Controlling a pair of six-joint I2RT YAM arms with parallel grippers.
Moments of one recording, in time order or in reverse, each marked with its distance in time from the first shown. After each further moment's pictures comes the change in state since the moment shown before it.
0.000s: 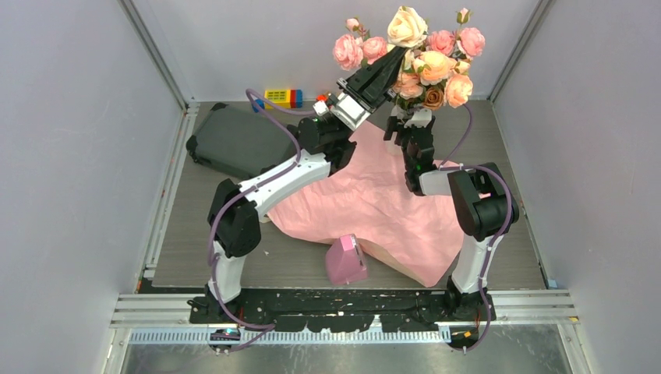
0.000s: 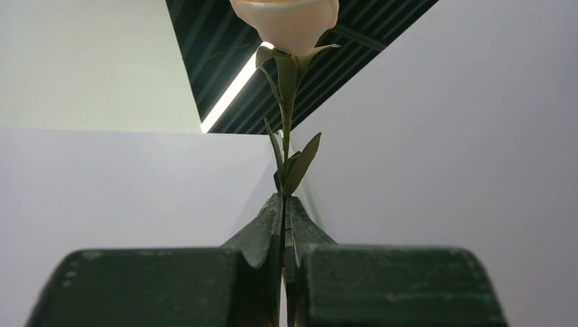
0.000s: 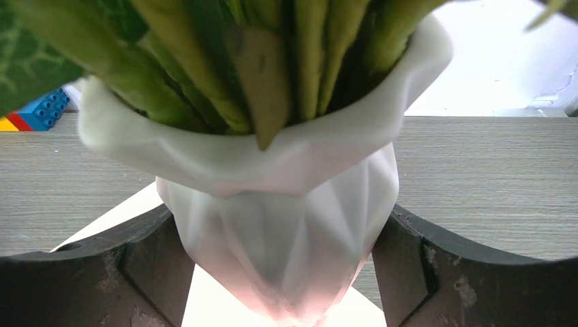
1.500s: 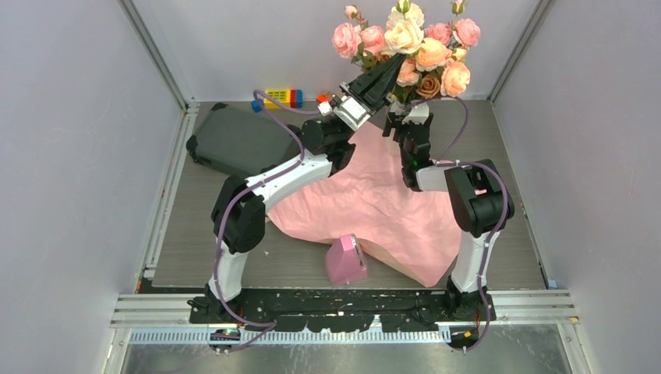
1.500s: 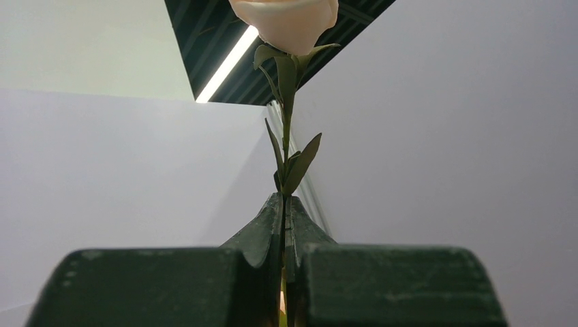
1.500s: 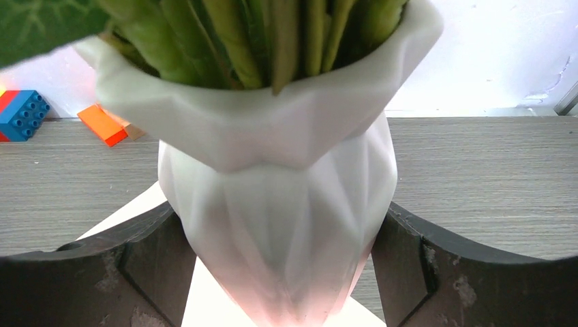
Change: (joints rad) left arm 0.036 0.050 -0.045 0.049 0.010 -0.034; right arm 0.008 0.037 0.058 -0.025 0.051 -0.011
